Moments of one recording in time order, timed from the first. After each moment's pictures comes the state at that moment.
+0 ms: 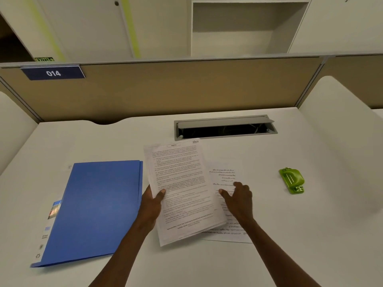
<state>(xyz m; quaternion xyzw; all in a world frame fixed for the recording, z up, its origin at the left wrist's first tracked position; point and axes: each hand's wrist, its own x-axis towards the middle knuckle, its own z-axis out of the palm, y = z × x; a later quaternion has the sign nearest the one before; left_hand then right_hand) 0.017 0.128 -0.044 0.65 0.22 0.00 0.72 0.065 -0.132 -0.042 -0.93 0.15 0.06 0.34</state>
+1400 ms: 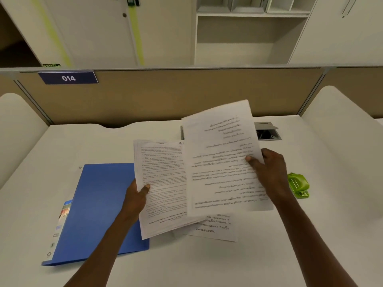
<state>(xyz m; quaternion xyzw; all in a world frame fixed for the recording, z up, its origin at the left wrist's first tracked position) 0.017 0.201 -0.029 0.69 0.21 0.05 0.69 0.082 -0.145 0.102 -0.86 0.06 -0.09 0.49</state>
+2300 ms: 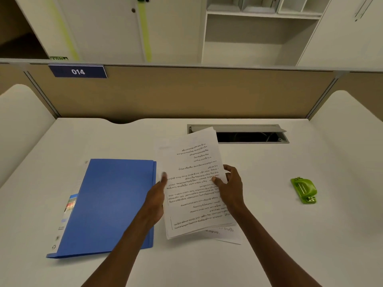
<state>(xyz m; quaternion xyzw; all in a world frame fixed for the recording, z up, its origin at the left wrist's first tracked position) 0.026 0.159 -0.019 0.52 0.28 -0.08 0.81 0.074 -0.056 0.008 -0.80 0.07 0.02 0.60</state>
